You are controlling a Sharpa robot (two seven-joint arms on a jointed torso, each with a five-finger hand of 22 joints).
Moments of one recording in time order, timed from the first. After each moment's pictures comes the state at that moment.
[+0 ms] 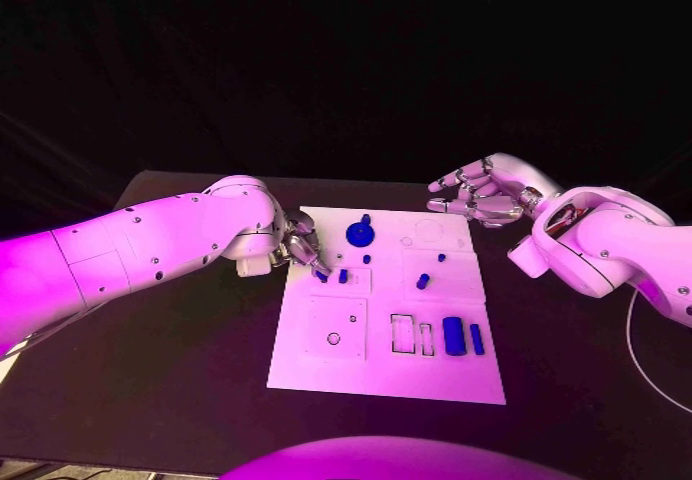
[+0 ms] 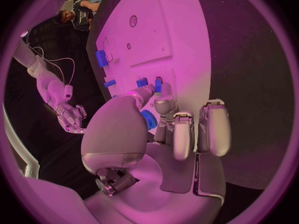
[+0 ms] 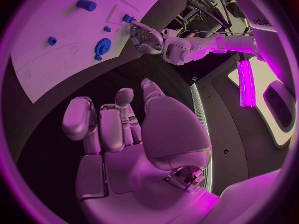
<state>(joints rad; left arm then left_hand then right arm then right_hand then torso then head) 1.24 -0.71 -0.01 1.35 -1.02 0.28 -0.55 1.23 -0.15 0.50 0.11 0.18 0.96 0.04 0.61 0.49 1.34 -0.04 1.04 0.93 1.47 -0.09 1.57 1.31 0.05 1.47 0.02 1.42 1.31 1.25 -0.91 0.00 1.61 -0.95 -0.31 0.03 1.27 -0.02 -0.01 0.16 0.33 0.92 0.16 0.07 0.07 1.18 0.07 0.91 0.92 1.47 -0.01 1.33 1.19 0.08 1.27 0.10 1.34 1.07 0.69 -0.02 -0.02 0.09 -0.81</state>
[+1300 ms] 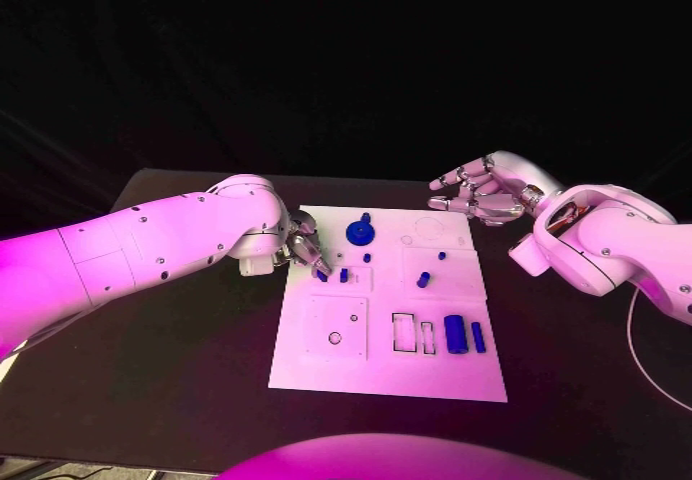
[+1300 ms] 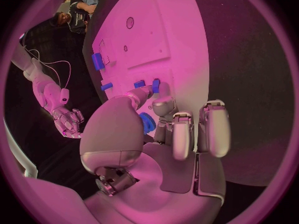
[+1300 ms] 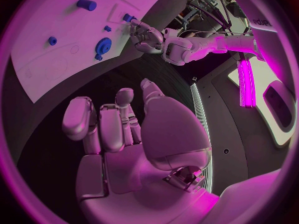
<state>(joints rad) 1.24 -0.69 -0.01 1.36 -1.04 0.29 -0.60 1.15 -0.16 0.53 0.08 0.29 0.99 0.02 0.61 0.50 1.37 -0.05 1.05 0.93 1.47 -0.10 1.57 1.31 0.05 1.46 0.01 1.44 1.31 1.25 -0.91 0.00 1.61 -0.95 -0.31 0.03 1.28 -0.01 -0.01 0.16 0.33 0.92 0.16 0.07 0.07 1.18 0.07 0.91 0.92 1.47 -0.01 1.33 1.19 0.08 1.27 0.10 1.34 1.07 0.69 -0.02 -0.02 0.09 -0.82</state>
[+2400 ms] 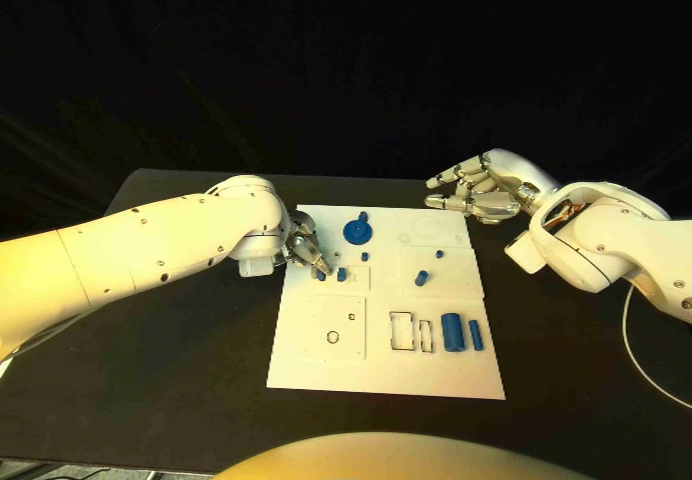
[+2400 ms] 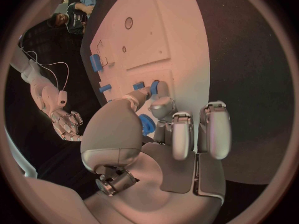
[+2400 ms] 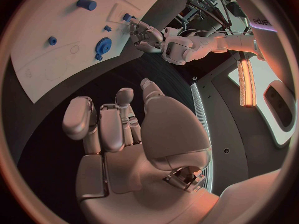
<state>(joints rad) 1.23 -0.68 -0.01 1.37 -1.05 0.29 -0.63 1.09 -0.13 0.51 0.07 0.29 1.03 0.01 0.61 0.48 1.38 -0.06 1.06 0.96 1.47 -0.11 1.57 1.31 0.03 1.47 0.01 1.46 1.31 1.25 -0.91 0.00 1.61 -0.94 -0.31 0.03 1.28 -0.02 -0.01 0.16 0.33 0.92 0.16 0.07 0.07 1.18 0.07 0.91 0.92 1.47 -0.01 1.32 1.18 0.10 1.27 0.10 1.33 1.06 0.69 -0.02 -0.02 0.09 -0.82</state>
